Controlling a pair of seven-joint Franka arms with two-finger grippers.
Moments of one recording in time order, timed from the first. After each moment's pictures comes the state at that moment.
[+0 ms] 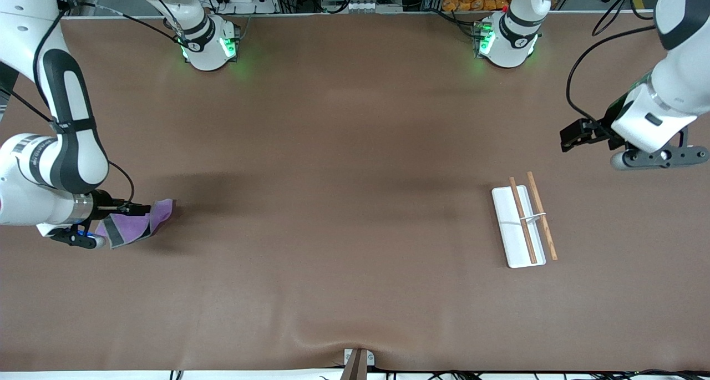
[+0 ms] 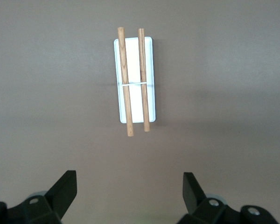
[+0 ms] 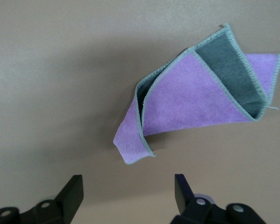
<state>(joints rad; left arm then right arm) -0.04 0.09 -0.11 -1.60 0.01 1.63 -0.19 -0.11 0.54 -0.06 -1.68 0.12 1.94 0.01</state>
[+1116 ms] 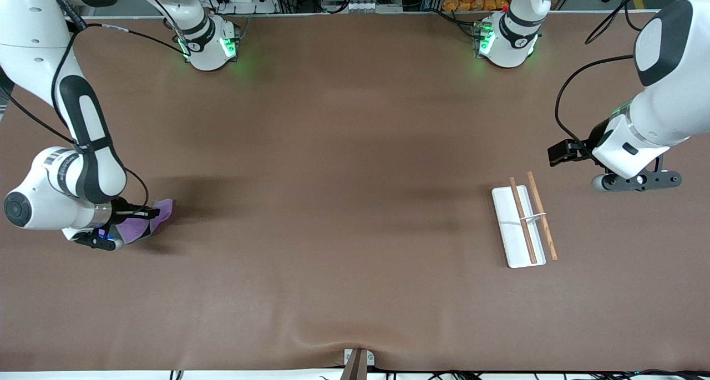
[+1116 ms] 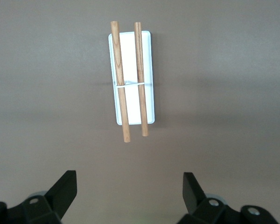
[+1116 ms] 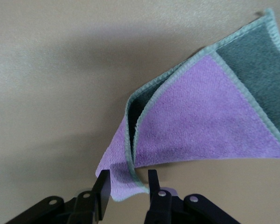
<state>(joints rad) -0.05 0.15 -0.11 -1.60 0.01 1.65 -0.19 -0.13 0.63 -0.06 -1.72 0.16 2.07 -0.07</state>
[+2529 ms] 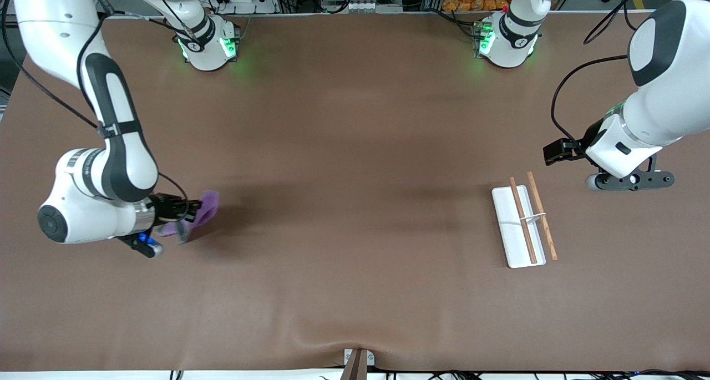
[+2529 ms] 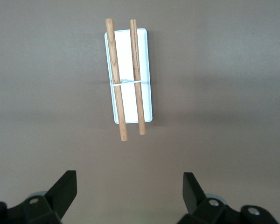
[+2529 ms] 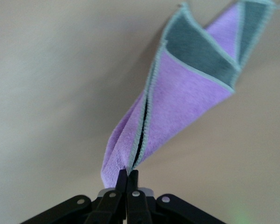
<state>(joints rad) -0.05 0.15 -0.12 -1.61 0.01 1.65 -0.19 0.10 0.58 -0.04 -1.52 0.39 1.72 0.45</state>
